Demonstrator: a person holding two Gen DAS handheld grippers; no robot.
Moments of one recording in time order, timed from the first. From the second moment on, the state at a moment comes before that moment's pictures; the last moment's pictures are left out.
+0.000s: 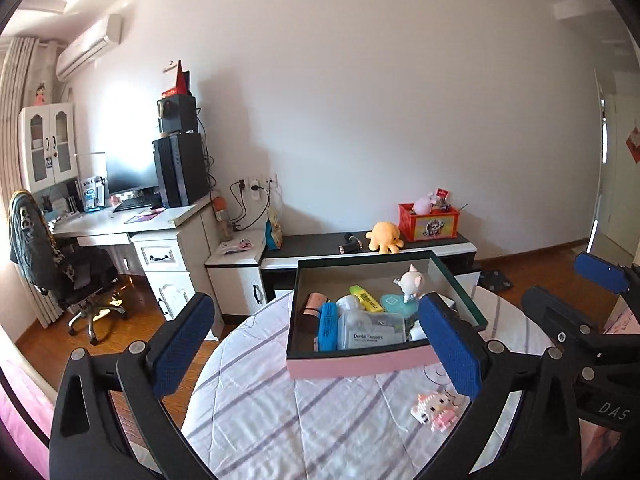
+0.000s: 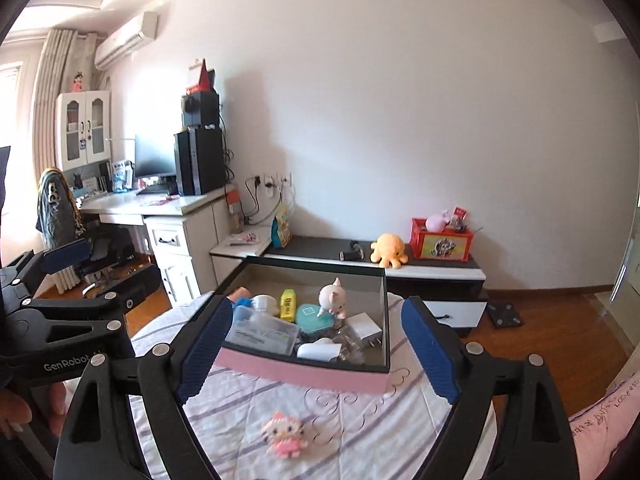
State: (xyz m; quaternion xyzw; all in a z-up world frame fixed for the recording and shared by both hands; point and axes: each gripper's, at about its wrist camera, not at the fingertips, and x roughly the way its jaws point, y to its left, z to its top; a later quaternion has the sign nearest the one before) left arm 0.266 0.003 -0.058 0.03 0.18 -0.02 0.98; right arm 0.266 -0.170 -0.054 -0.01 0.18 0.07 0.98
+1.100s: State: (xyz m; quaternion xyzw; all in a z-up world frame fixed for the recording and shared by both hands) left arm 0.103 0.016 -0.033 0.01 0.09 0.00 1.00; right arm 0.085 -0.154 -0.026 -0.01 0.09 0.06 0.99
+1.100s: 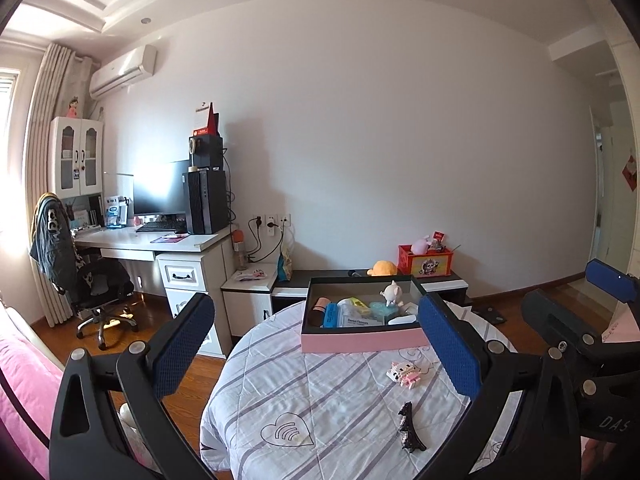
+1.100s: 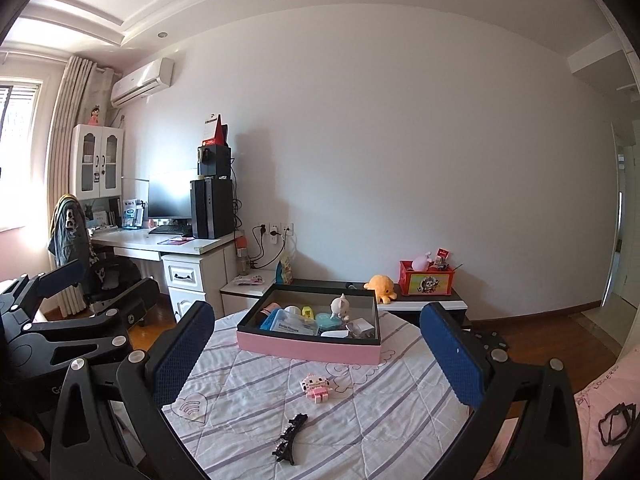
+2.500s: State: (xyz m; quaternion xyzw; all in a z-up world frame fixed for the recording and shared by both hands) left arm 0.234 0.009 -0.173 0.02 0.32 -0.02 0.95; right arm 0.237 -0.151 -0.223 -0.01 0.39 0.14 0.91
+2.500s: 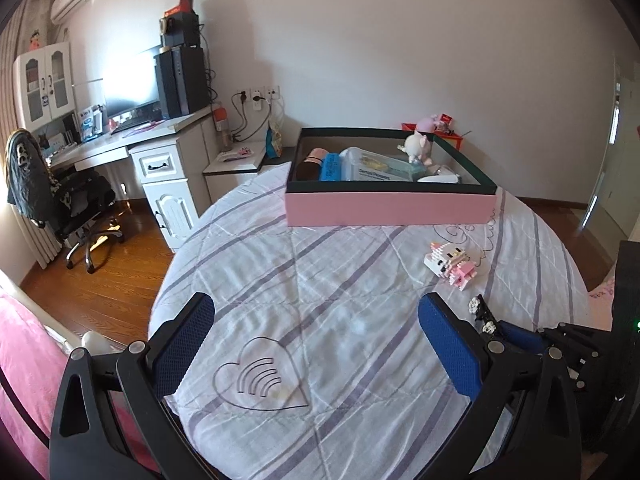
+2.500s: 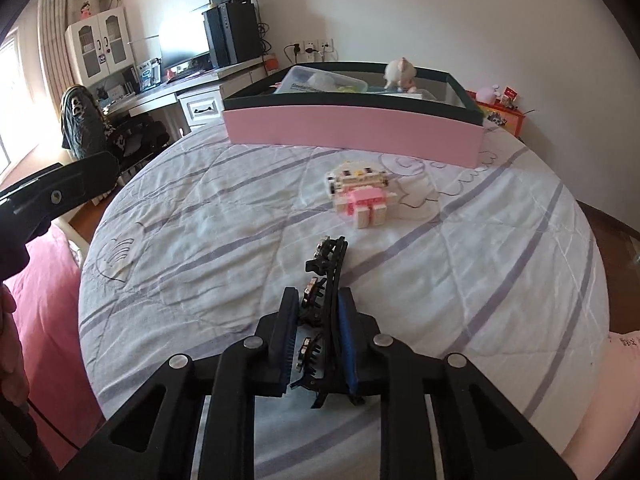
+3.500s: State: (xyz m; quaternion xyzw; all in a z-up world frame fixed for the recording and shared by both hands) left arm 0.369 -0.110 -0.237 0.03 0.43 -0.05 0.90; right arm 0.325 -0.235 -0.224 0.01 0.40 0.12 0.91
